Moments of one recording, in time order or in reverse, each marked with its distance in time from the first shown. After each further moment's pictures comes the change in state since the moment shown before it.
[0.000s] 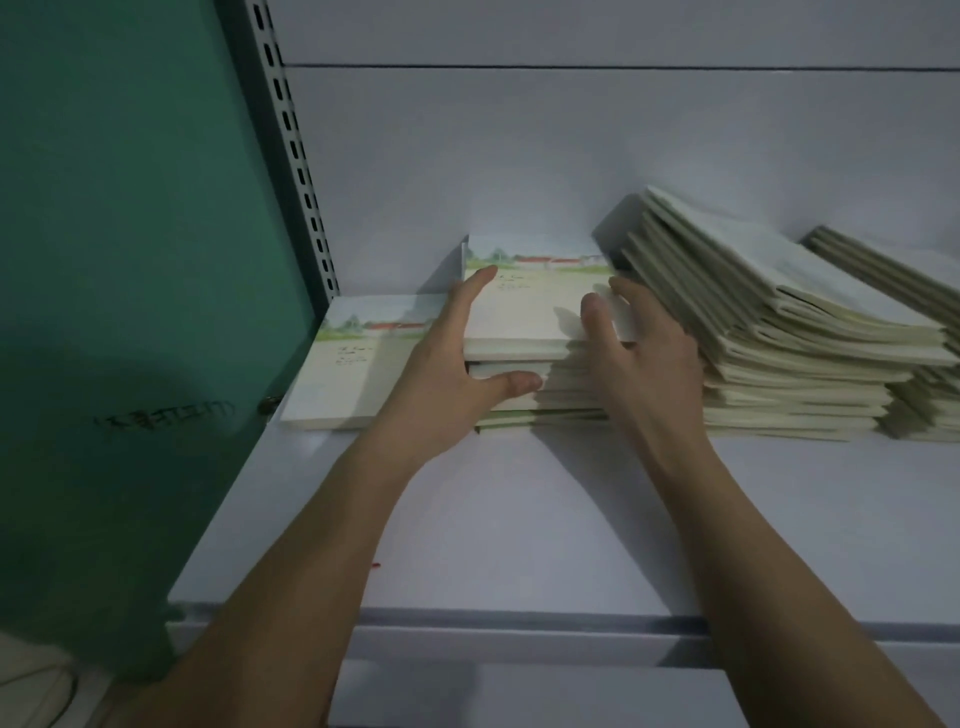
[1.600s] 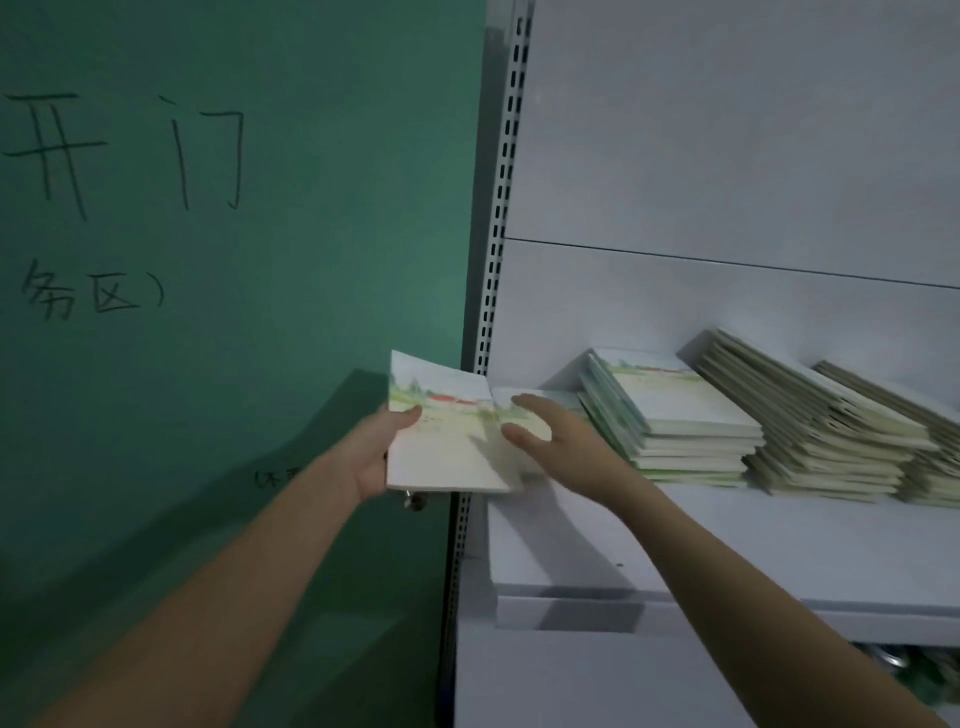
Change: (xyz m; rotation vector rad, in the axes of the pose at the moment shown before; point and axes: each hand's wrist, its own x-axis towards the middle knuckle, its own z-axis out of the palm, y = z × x) left_hand -0.054 -0.067 -0.250 -0.717 0.048 -0.623; right_hand -0.082 -0.157 0.120 -0.202 -0.562 -0.176
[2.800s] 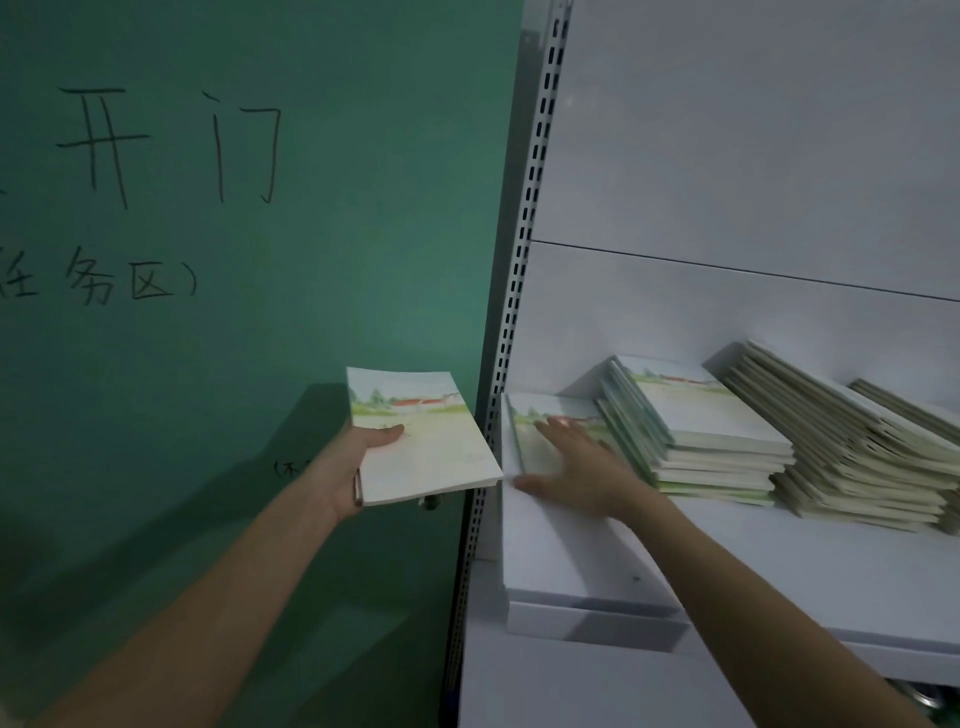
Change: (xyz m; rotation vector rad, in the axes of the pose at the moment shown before) left_hand -0.012 -0.014 -0.040 -0.112 0.114 0.067; right_hand 0.014 0.033 0.017 -0.378 -0.161 0.048
